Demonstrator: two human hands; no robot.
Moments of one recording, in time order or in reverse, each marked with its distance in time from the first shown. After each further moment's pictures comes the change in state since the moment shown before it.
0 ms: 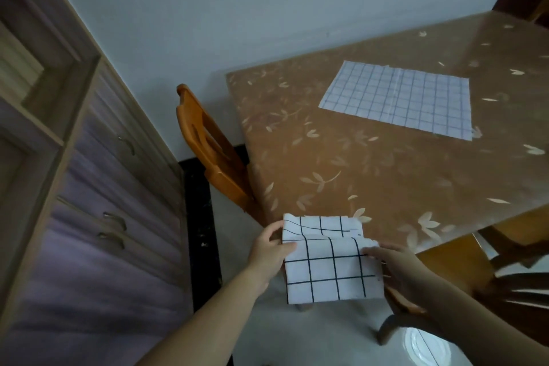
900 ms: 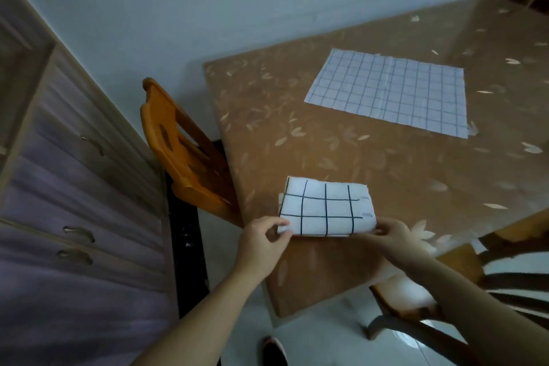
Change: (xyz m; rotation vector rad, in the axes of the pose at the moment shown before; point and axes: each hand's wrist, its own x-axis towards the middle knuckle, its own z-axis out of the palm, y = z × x) left_hand 0.050 0.023 0.019 0.598 0.190 0.627; right_hand 0.055 -0.042 -0.027 -0.374 0.082 -0.293
